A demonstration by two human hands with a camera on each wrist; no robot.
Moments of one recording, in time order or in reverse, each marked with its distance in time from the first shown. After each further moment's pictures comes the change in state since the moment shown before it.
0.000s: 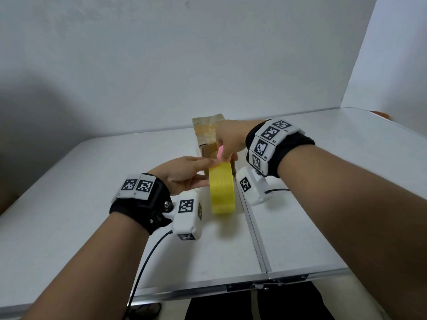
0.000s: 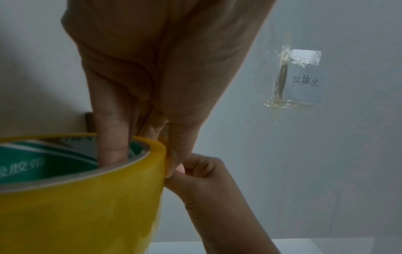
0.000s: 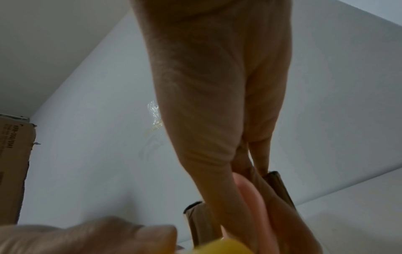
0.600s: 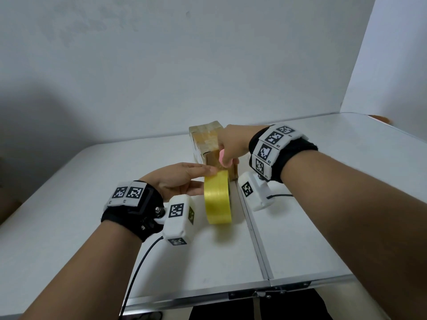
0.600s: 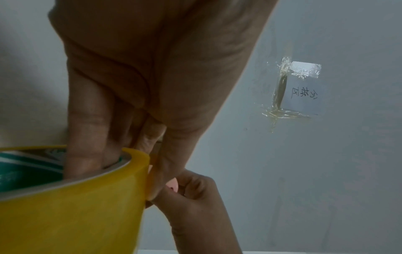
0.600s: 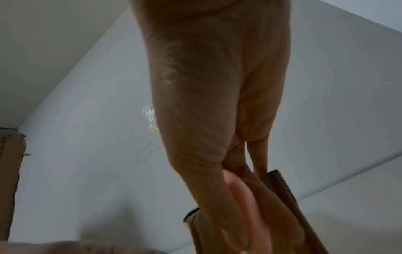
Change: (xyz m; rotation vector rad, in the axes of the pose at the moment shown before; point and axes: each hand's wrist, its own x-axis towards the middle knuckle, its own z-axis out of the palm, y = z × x) left_hand -0.007 0.003 -0.015 0.025 -0.070 0.002; right_hand -0.007 0.002 -0.004 -0.003 0.000 0.009
